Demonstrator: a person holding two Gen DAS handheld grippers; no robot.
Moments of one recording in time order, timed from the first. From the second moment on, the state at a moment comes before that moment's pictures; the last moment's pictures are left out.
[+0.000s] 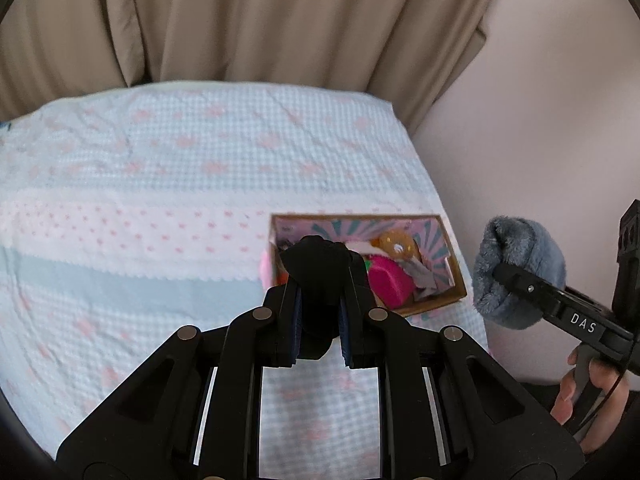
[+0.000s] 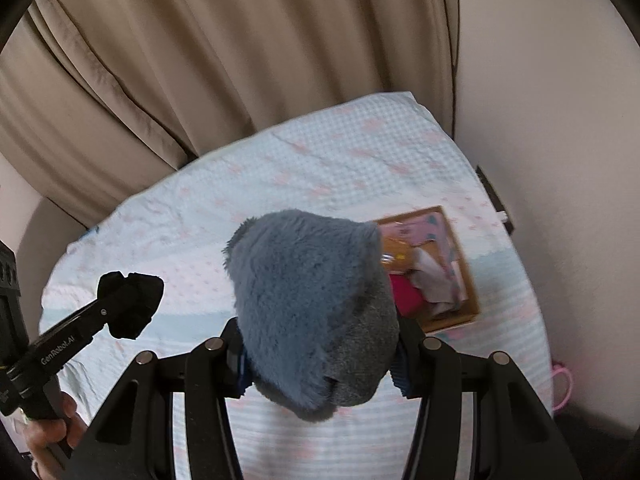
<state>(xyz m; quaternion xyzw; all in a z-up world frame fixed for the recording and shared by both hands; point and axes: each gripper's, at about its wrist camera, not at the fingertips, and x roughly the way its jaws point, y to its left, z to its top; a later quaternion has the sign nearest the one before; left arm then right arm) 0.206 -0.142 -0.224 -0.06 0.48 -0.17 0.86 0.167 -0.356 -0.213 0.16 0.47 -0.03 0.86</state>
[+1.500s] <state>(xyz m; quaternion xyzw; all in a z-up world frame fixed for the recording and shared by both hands) 0.289 -0.276 -0.340 0.01 0.56 -0.13 0.82 0.219 -0.421 -0.343 0.07 0.53 0.00 0.84</state>
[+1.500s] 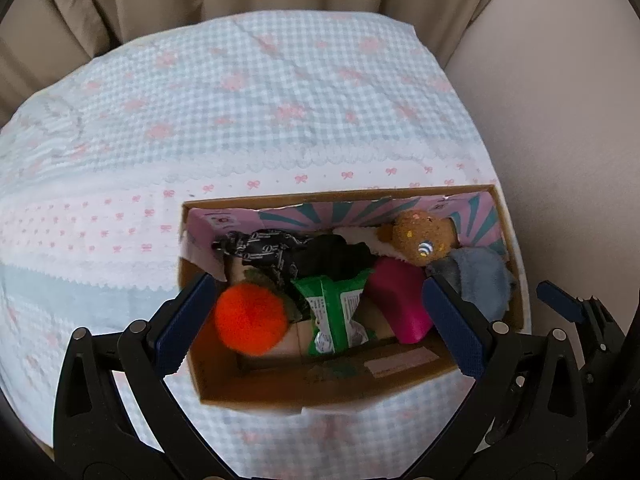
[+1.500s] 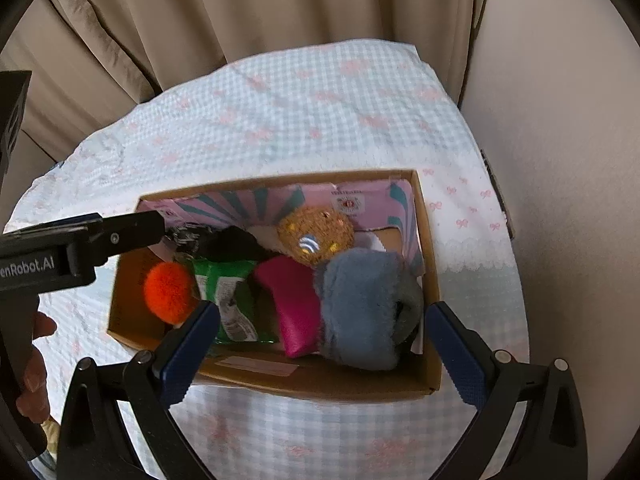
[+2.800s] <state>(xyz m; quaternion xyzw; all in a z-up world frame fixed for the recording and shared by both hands) 0.041 -0.069 -0.005 -0.01 0.23 -0.10 0.97 0.045 -0.274 -0.012 0.03 0.26 -0.03 0.96</state>
